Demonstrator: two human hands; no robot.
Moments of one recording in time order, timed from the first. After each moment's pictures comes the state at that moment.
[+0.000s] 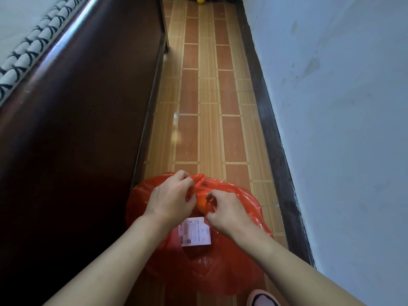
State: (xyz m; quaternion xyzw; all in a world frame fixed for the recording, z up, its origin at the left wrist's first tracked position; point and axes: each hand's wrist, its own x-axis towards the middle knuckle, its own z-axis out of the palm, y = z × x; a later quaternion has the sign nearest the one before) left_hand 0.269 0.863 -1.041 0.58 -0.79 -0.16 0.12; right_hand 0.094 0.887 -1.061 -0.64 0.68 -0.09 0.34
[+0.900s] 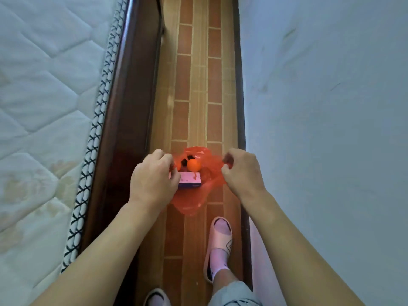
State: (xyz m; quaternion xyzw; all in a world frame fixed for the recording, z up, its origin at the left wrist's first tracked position) left_hand 0.272 0.935 -0.714 0.68 -0.71 -0.16 0.12; right_hand 0.052 0.918 -0.709 -0.61 0.74 -0.12 0.25
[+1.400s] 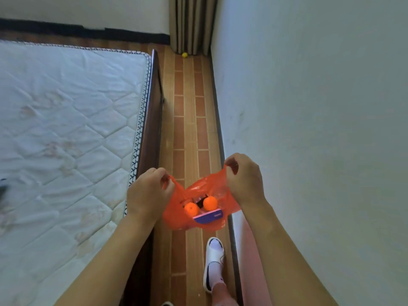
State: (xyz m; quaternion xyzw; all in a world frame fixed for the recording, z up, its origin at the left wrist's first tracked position) left_hand 0.300 0.957 -0.408 0.70 -0.67 -0.18 0.21; right_hand 0.065 0.951 -0.389 -0.60 0.74 -0.27 0.17
